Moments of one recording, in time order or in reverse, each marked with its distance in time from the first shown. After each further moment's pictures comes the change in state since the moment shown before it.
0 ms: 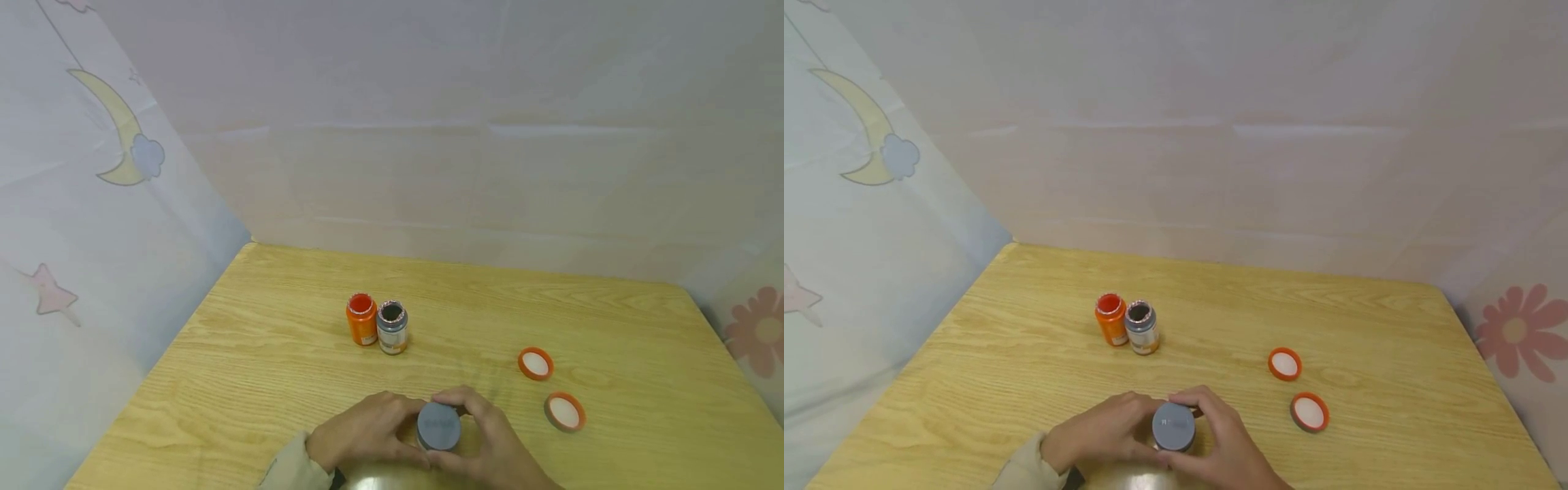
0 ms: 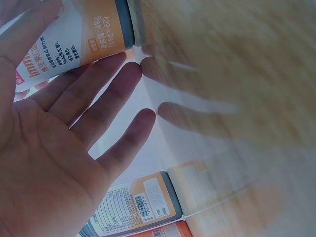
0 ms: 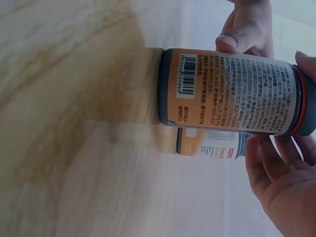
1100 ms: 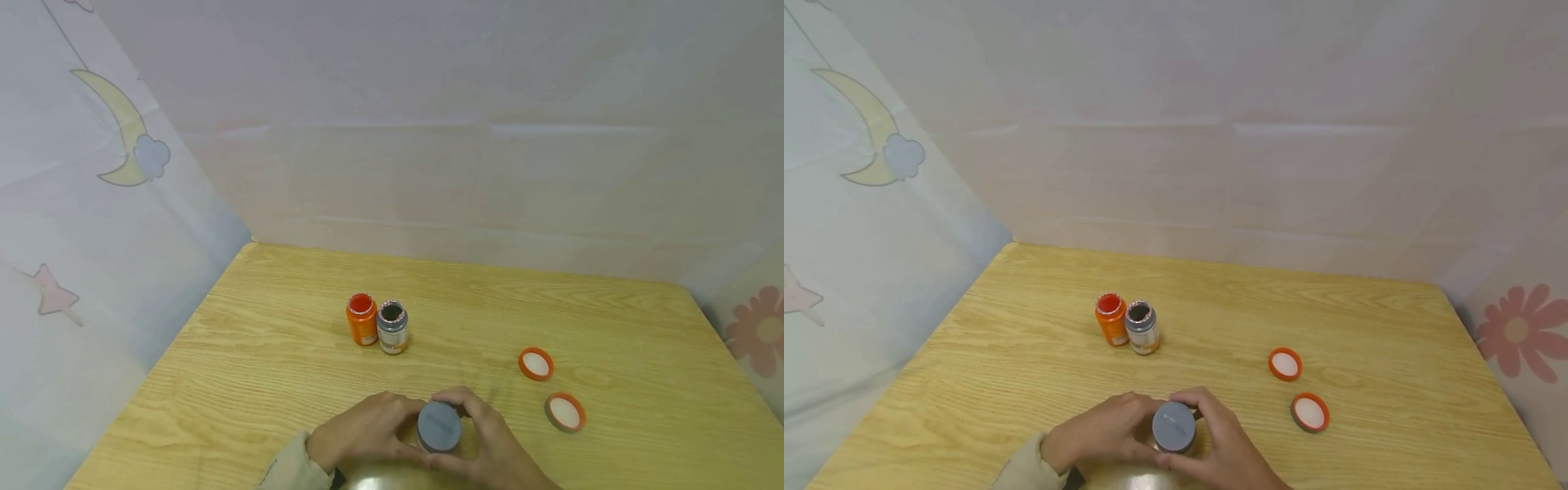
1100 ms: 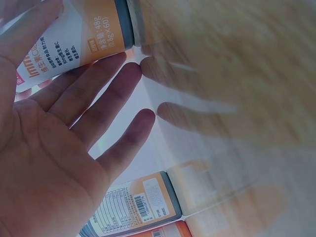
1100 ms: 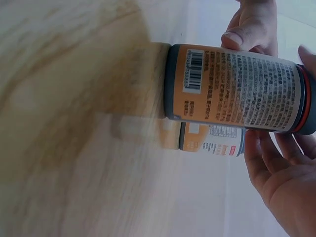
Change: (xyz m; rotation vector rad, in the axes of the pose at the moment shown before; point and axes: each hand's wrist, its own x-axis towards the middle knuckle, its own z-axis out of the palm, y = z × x) left_hand 0.000 0.002 0.000 0.004 -0.006 -0.024; right_hand 0.000 0.001 0.001 -0.030 -0.026 -0.014
